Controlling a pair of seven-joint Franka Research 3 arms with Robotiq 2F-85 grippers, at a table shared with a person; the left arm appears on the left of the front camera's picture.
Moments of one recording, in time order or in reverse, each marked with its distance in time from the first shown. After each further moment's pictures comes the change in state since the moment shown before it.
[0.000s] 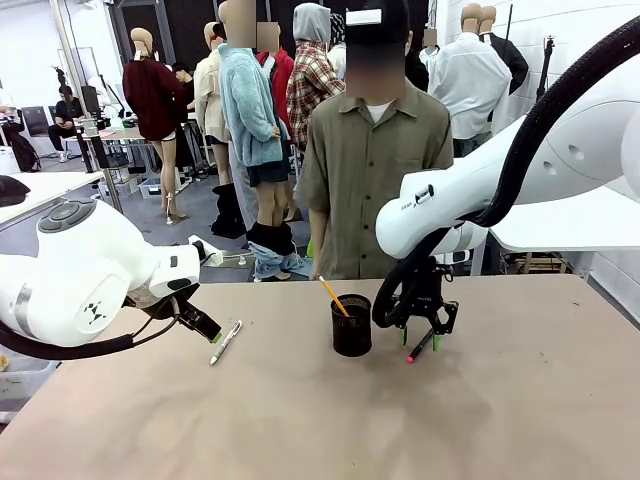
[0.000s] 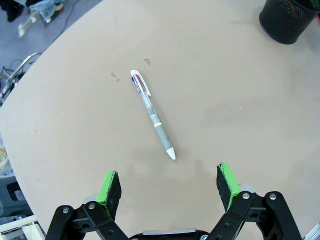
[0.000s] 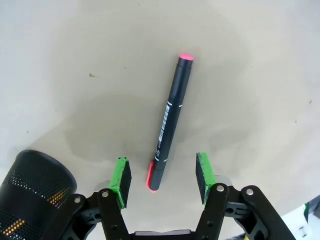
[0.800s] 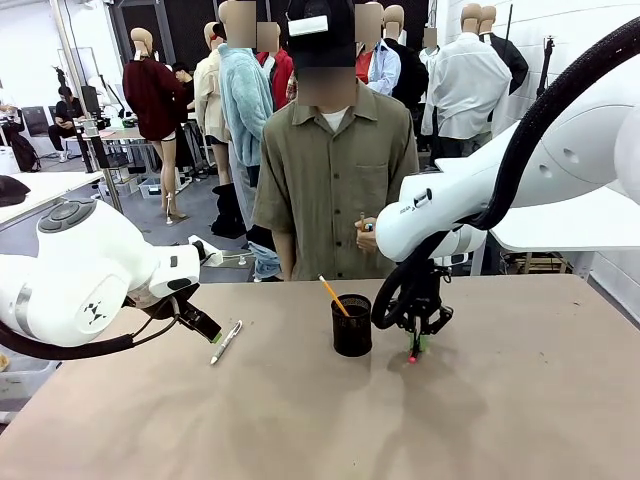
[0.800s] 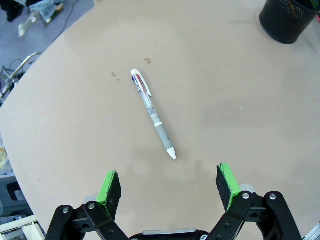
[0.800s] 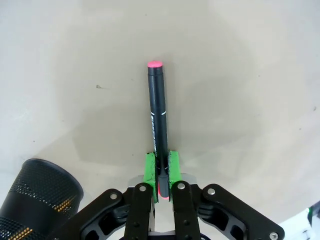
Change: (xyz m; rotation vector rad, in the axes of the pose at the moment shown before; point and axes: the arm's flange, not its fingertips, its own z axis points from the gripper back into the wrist) left arm 0.000 0.000 0.000 0.000 0.000 0.000; right arm 0.005 0.002 -0.003 0.014 -0.018 -0.013
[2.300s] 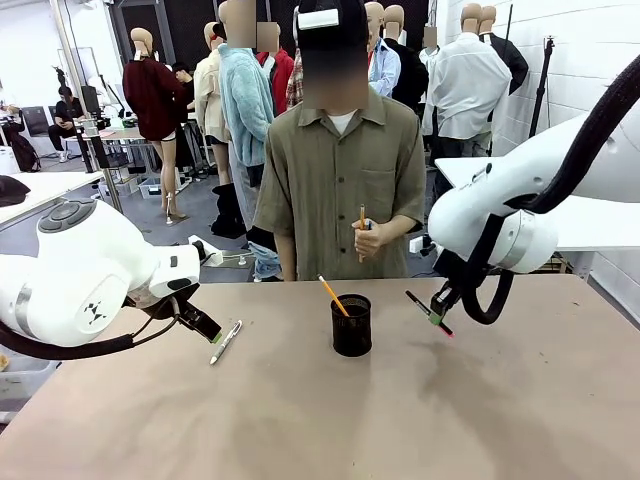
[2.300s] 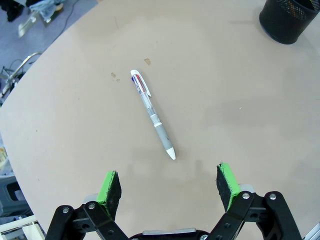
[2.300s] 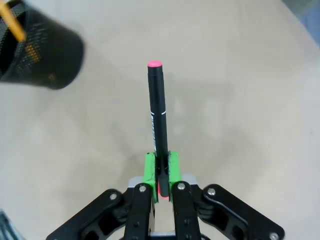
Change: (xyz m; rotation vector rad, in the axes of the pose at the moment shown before) left arm 0.000 0.000 0.000 0.000 0.000 0.000; right arm 0.021 -0.091 0.028 0.268 -0.401 1.285
